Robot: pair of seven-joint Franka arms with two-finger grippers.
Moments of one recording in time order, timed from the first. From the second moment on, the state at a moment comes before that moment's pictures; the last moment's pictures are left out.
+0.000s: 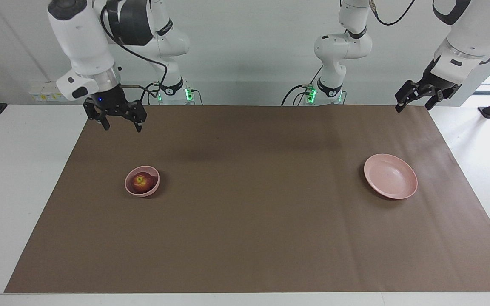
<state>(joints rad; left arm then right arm) 0.01 -0.04 0.00 -1.56 -0.02 1.50 -0.02 0.10 -0.07 -0.07 -1.69 -0.04 1.67 0.09</state>
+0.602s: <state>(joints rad) 0.01 -0.03 0.00 -1.56 -0.04 1.50 0.01 0.10 -0.10 -0.14 -1.52 -0.04 1.41 0.09</state>
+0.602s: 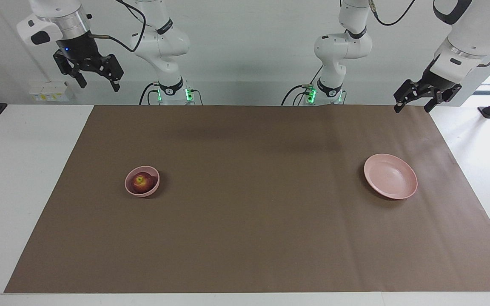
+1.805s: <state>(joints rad) 0.01 -0.03 0.00 -1.56 -0.05 1.50 0.02 0.10 -0.10 -0.14 -1.53 -0.04 1.40 0.01</state>
